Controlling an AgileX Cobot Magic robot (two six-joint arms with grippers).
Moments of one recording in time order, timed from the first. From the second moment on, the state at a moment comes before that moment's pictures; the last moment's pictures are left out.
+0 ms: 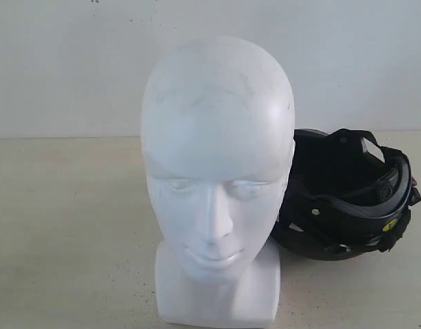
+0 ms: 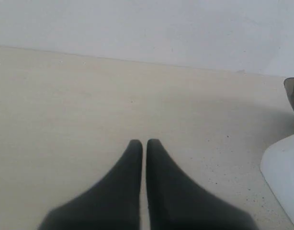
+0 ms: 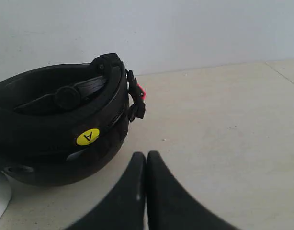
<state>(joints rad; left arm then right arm) 0.01 0.00 0.00 0.15 0.31 -0.29 -0.07 0.01 0.00 0.19 0.26 -0.10</state>
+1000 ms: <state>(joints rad) 0.01 0.00 0.00 0.15 0.31 -0.29 0.04 0.71 -0.72 0.25 0.72 0.10</state>
